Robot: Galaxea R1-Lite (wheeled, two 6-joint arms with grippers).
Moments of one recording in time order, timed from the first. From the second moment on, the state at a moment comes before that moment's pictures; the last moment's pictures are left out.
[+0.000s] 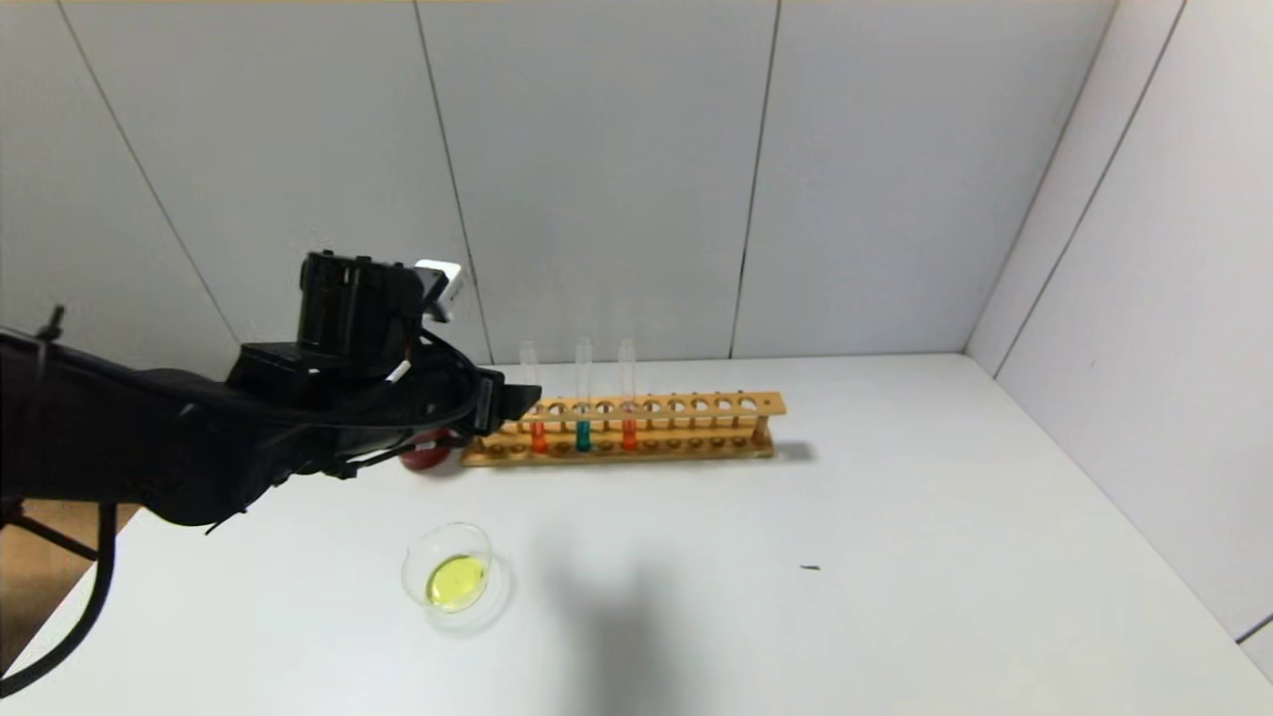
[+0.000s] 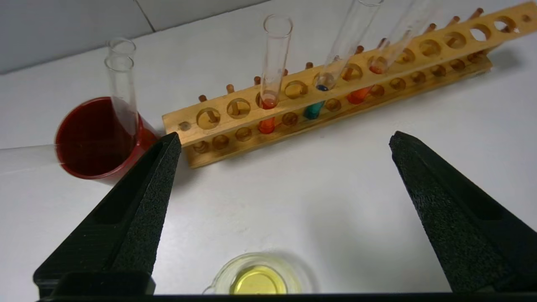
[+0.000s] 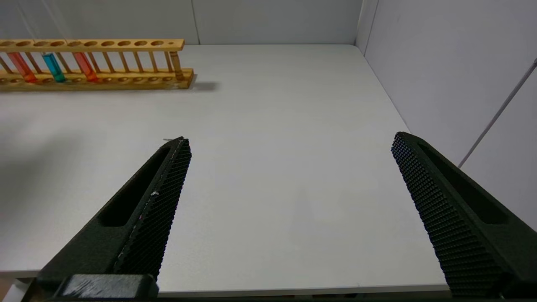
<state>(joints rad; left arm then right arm) -0.42 1.76 -0.96 -0.39 0.10 -0.06 0.00 0.00 0.00 0.00 0.00 0.00</state>
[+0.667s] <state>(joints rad) -0.38 2.04 -1.12 -0.58 0.11 -0.14 0.00 0.00 0.00 0.00 0.00 0.00</state>
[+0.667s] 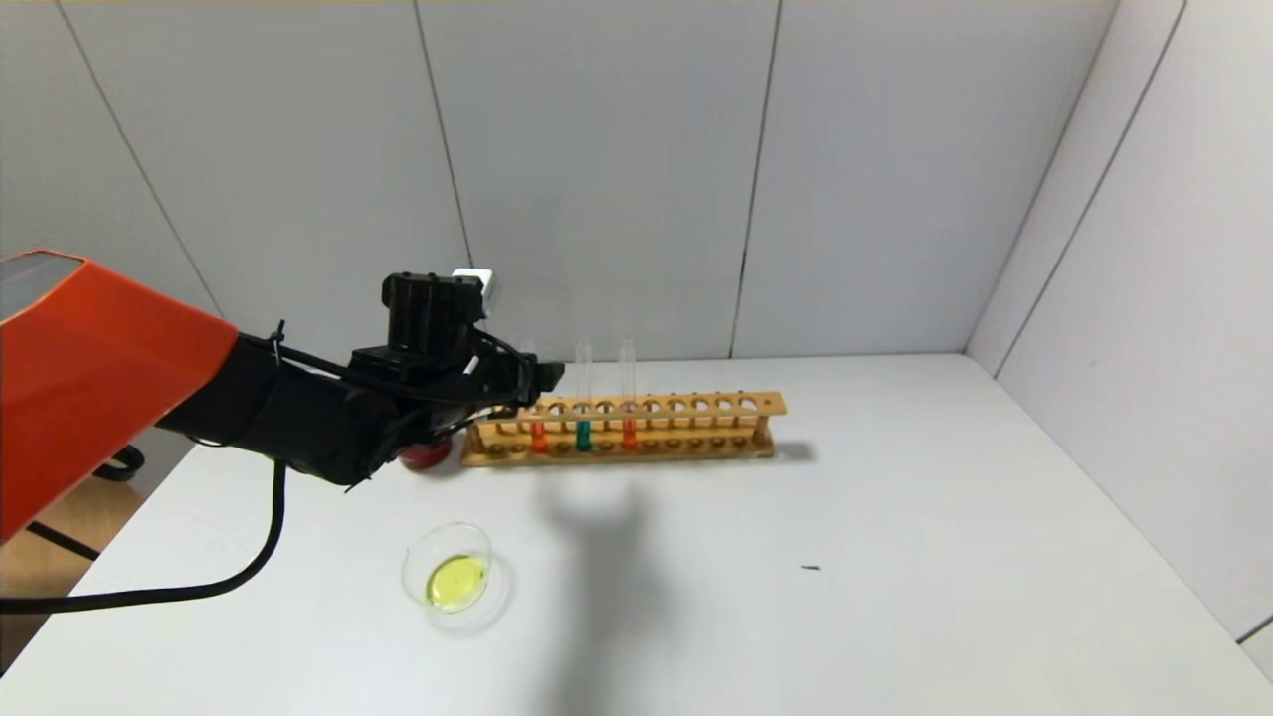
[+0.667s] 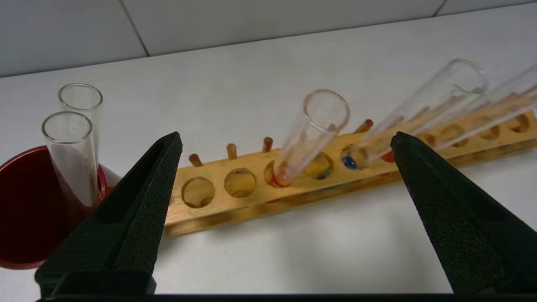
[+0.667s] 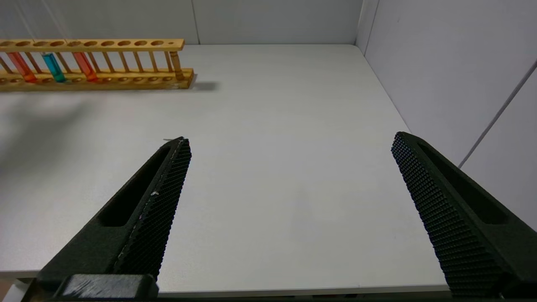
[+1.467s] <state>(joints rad) -0.38 2.15 -1.23 -0.55 0.11 -0.11 0.00 0.00 0.00 0.00 0.00 0.00</state>
